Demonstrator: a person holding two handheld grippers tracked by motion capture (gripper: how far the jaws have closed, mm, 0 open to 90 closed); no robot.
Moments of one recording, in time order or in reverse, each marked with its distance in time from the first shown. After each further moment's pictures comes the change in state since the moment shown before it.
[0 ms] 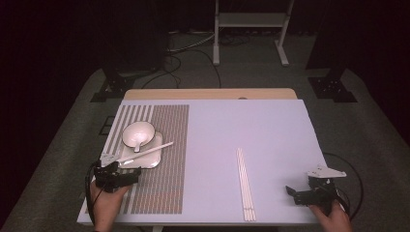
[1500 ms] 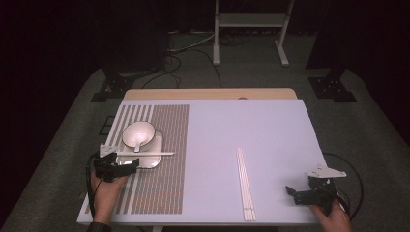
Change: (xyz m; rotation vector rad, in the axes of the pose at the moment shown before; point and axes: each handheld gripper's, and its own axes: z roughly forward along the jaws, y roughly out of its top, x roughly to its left) left arm 0.018 0.014 0.022 -0.006 -0.002 -0.018; right arm 0.000 0.000 0.000 0.000 0.000 0.000
